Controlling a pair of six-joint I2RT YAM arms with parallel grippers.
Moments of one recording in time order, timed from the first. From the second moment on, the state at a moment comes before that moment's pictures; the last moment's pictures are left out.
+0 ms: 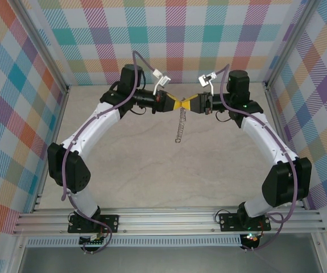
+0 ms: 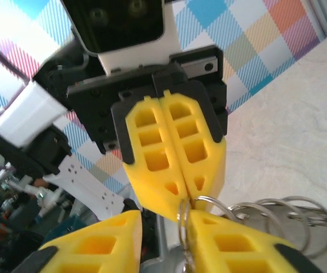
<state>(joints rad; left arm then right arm) -0.48 1.74 1.69 -0.40 1.05 -0.10 0.25 1.51 1.35 -0.17 -1.28 0.38</state>
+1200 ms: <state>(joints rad) -0.50 1.55 1.35 0.15 0.82 -0.40 0.21 1.43 0.93 0.72 -1.03 1.03</state>
